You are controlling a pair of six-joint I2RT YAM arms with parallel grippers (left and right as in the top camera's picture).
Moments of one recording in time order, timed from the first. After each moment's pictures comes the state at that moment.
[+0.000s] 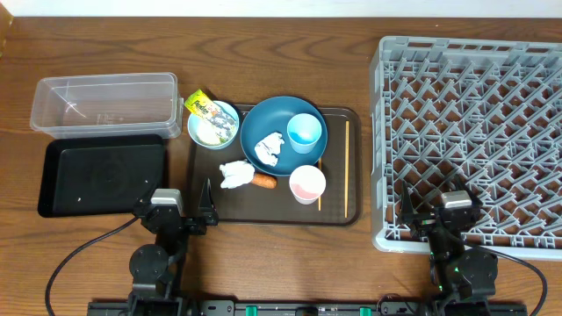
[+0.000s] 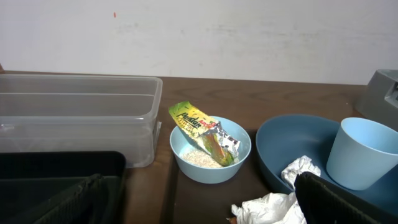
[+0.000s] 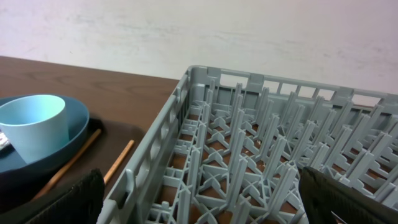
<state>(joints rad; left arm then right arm) -0.07 0.01 0.03 -0.13 -0.01 -0.08 0.09 0.01 0.01 -0.07 -0.02 -0.07</state>
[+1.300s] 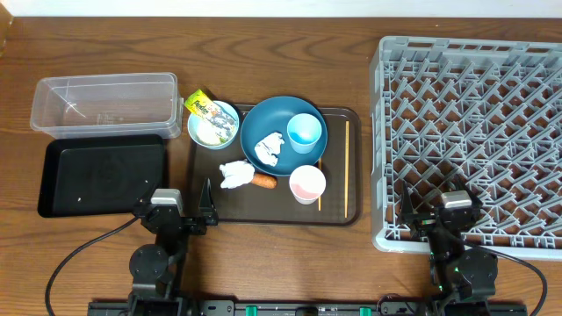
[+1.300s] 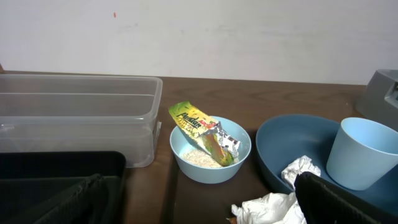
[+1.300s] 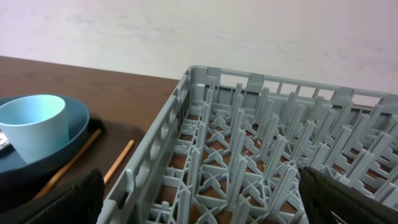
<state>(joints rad) -0.07 0.01 0.03 -0.13 -0.01 -0.08 0.09 0.01 0.01 -0.07 -0.02 -0.07</state>
